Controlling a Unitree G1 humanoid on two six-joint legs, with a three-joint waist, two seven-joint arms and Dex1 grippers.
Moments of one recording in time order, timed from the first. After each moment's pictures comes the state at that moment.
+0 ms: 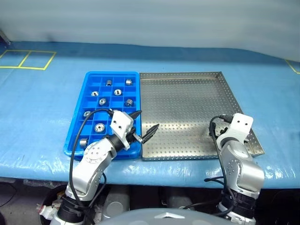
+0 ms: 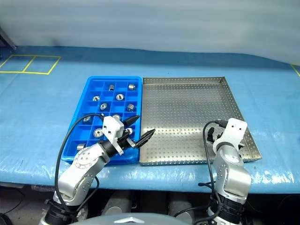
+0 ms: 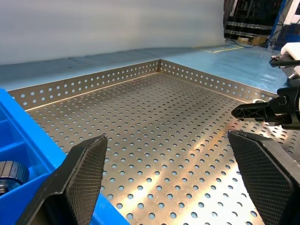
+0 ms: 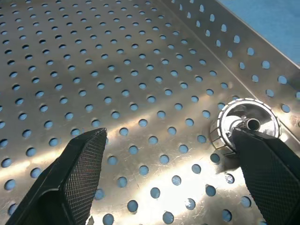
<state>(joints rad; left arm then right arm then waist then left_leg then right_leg) 0.00 0.26 -0.22 -0.45 -0.29 0.39 -0.47 -0.08 0.02 -0.40 -0.44 0.09 0.92 -0.16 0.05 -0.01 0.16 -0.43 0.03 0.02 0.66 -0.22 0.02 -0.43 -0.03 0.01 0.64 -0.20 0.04</state>
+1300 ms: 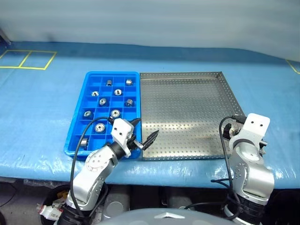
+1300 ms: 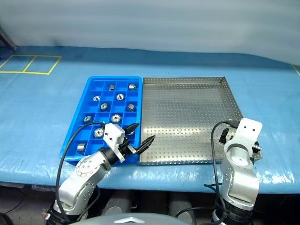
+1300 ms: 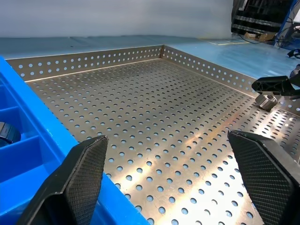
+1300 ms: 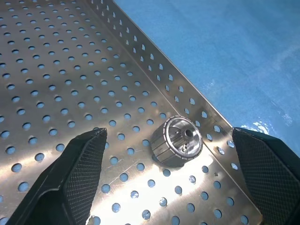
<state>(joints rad) 0.09 0.24 -0.25 -0.47 -0.29 0.40 -0.44 -0.05 -0.02 -0.39 -0.59 0.01 1.03 -0.25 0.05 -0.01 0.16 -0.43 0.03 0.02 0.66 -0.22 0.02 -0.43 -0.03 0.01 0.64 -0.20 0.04</state>
